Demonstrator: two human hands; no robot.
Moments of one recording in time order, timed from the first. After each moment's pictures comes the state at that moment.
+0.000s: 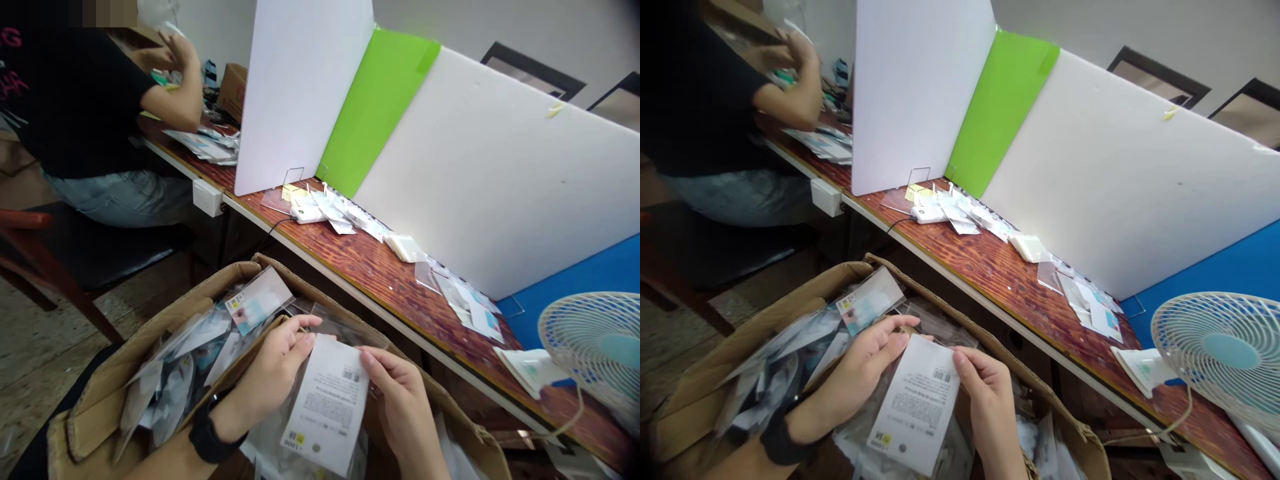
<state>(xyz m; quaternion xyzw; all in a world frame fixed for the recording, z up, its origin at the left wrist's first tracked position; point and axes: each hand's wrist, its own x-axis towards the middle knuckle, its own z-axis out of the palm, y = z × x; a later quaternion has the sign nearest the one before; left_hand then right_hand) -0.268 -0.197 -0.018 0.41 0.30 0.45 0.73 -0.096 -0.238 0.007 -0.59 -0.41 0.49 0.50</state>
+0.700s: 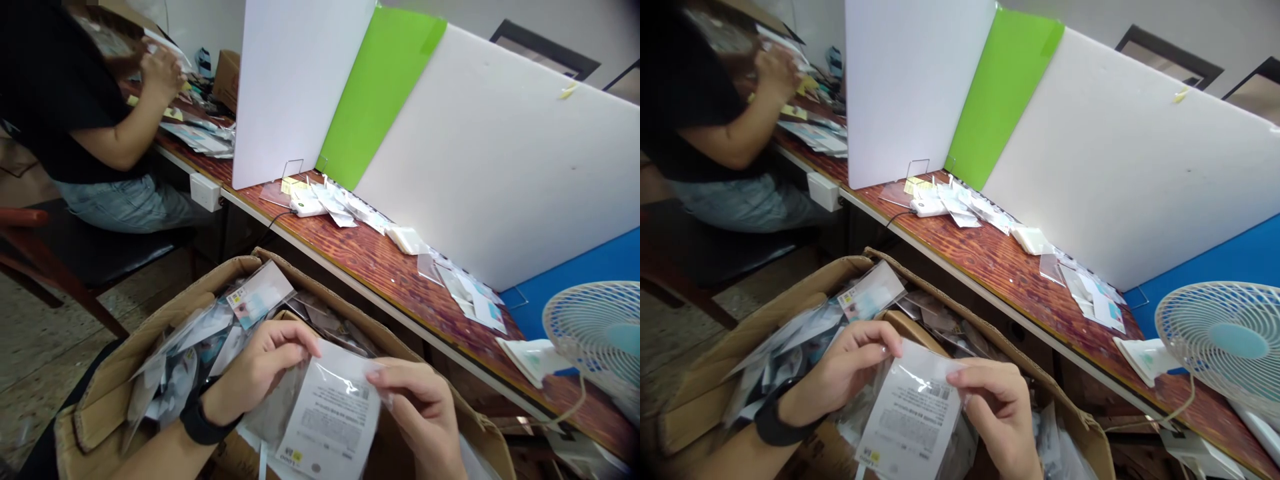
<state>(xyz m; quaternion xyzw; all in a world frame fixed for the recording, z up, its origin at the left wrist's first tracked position) -0.289 -0.195 -0.026 0.42 0.22 0.47 0.75 -0.075 -0.258 0.019 -0.49 -0.69 0.24 0.48</state>
